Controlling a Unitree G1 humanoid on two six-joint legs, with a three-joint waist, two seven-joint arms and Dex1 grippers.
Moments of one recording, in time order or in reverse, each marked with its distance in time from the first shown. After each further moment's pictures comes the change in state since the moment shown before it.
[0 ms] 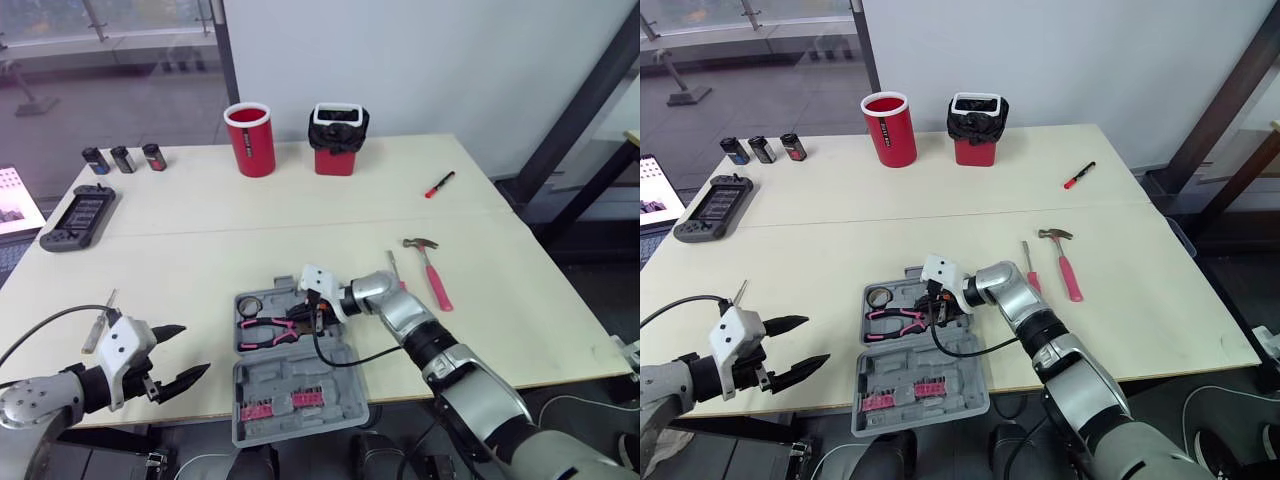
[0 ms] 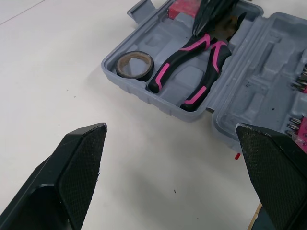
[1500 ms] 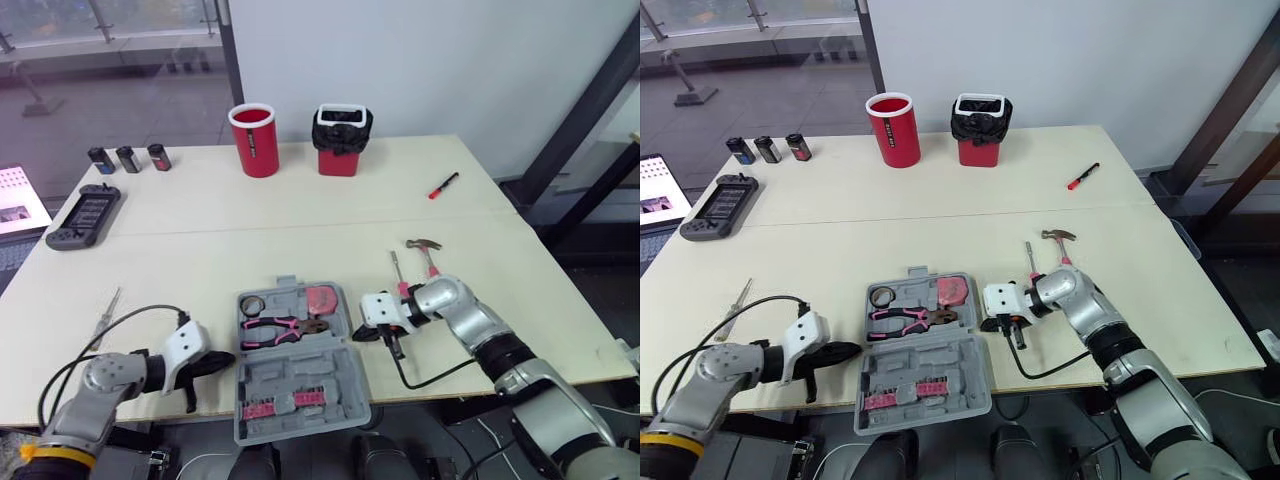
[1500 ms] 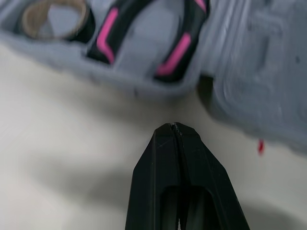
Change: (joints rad) left arm -0.368 -0.077 -0.379 0.455 0.231 -0.217 -0.070; right arm 0.153 -0.349 0.043 -0.191 -0.099 -0.312 0.221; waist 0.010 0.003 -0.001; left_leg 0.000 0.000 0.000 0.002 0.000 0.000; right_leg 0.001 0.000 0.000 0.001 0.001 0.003
